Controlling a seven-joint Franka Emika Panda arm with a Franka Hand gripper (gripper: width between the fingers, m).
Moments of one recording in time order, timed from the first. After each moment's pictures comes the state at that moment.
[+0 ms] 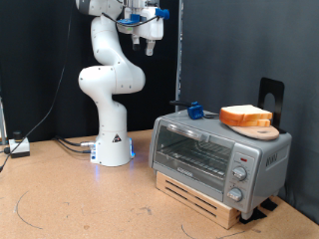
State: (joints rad) arm -0.04 -0.77 0.02 -2.34 0.03 1.55 2.32
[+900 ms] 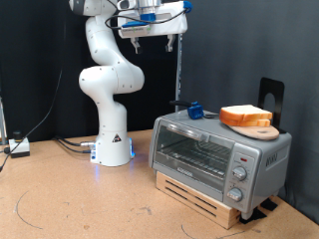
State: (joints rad) arm 0.10 -0.78 -0.06 -2.37 0.11 1.69 1.62
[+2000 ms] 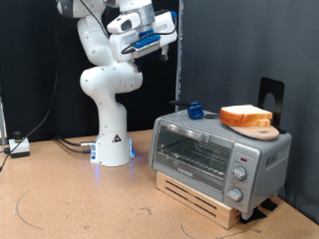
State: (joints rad) arm 0.28 -0.75 -0.29 -2.47 0.08 1.76 0.56
